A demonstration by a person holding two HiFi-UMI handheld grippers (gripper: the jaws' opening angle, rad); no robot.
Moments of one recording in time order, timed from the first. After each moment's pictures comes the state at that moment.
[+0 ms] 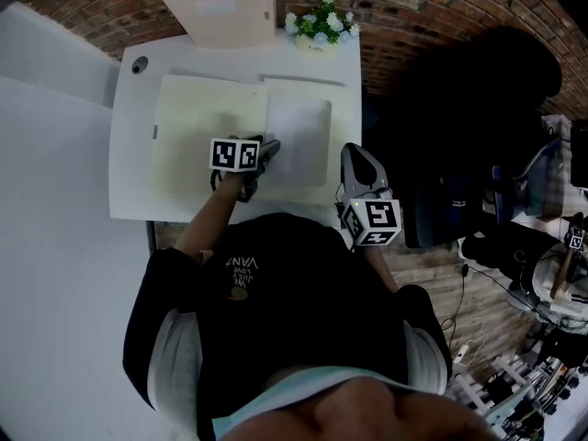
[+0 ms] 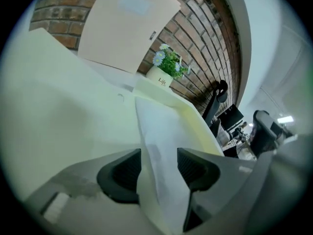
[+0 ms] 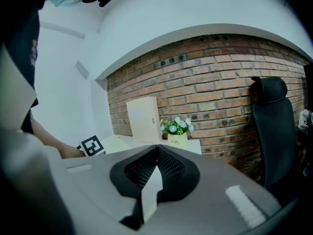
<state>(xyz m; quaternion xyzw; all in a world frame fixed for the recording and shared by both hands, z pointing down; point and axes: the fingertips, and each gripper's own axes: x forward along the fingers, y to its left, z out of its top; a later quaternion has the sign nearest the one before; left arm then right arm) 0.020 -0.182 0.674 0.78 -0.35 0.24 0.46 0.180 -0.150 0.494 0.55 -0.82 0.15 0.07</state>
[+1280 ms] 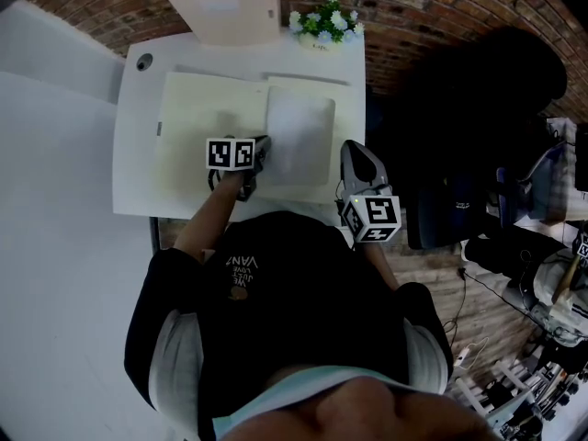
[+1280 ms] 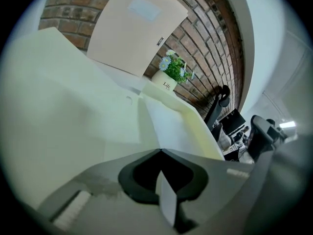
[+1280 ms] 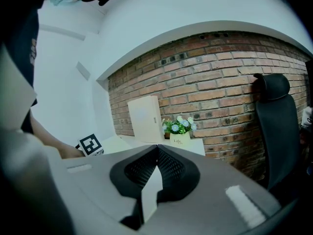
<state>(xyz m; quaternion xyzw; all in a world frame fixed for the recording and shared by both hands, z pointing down) 0.007 -0.181 0.669 0.77 -0.37 0.22 0.47 0.178 -0.153 0.500 0.54 -0.82 0.16 0.07</state>
